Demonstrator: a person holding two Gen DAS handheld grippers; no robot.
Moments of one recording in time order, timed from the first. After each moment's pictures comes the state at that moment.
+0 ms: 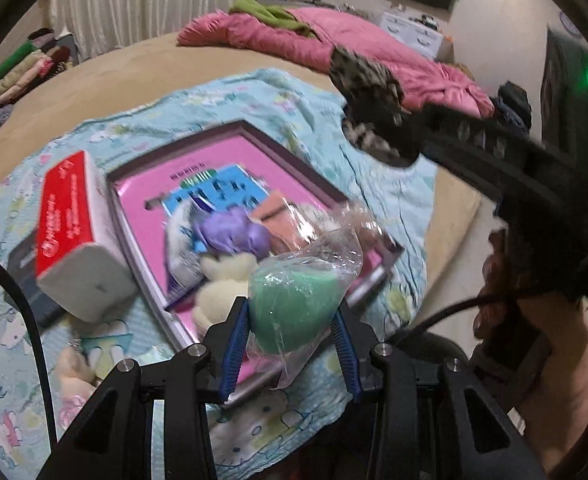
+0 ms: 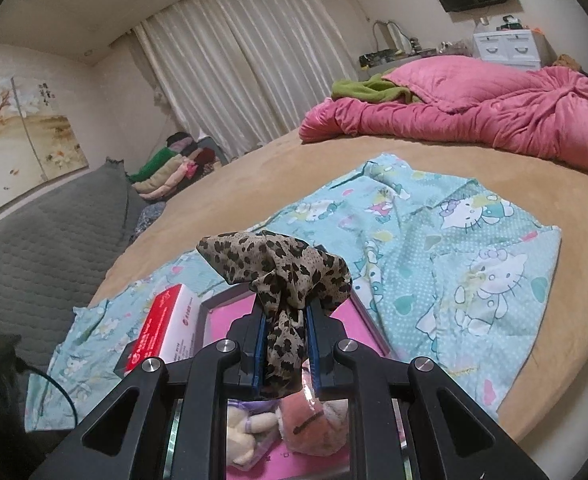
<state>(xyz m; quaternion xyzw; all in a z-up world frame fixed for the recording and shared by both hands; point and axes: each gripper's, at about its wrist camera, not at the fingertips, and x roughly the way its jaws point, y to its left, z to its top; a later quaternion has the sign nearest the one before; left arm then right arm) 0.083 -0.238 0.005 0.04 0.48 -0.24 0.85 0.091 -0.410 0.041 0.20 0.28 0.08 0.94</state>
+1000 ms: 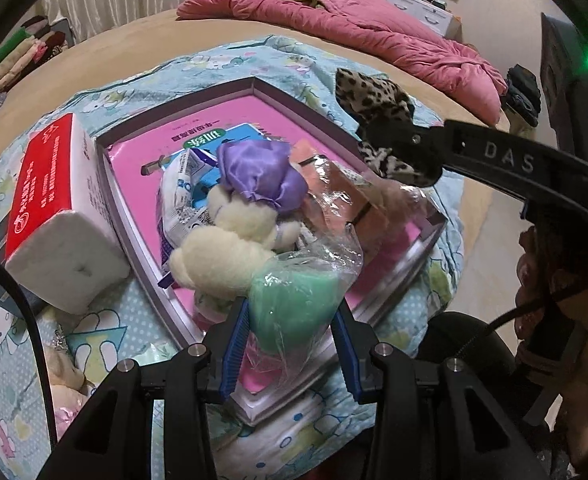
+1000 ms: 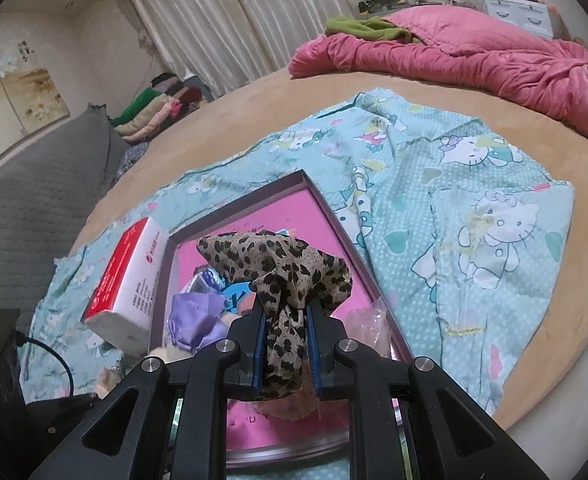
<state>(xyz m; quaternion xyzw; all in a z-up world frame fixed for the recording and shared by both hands) 0.107 -0.225 -0.037 0.05 0.51 -0.23 0.83 0.115 -0.401 -0.006 0.17 0.39 0.09 0.90</state>
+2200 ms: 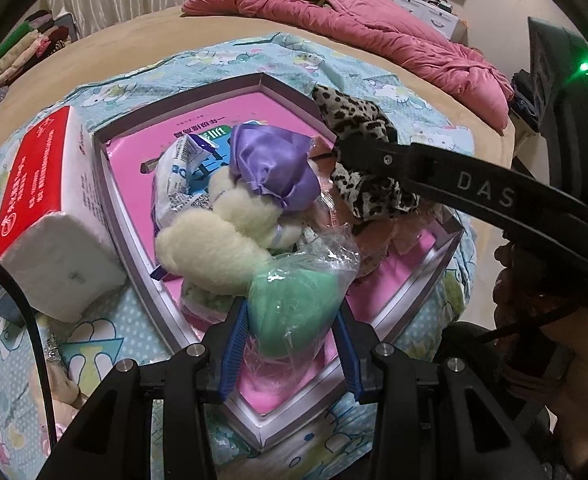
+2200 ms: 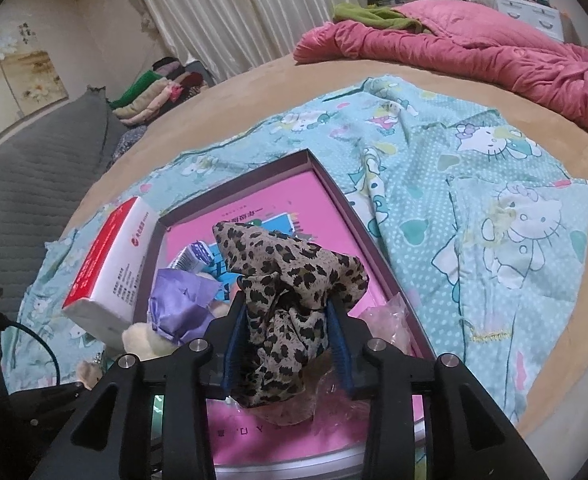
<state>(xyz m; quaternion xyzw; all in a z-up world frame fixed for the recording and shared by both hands) 0.121 -0.226 -0.050 0.05 0.51 -0.23 0.83 0.132 -0.386 -0.026 0.15 0.40 0.10 0.90</state>
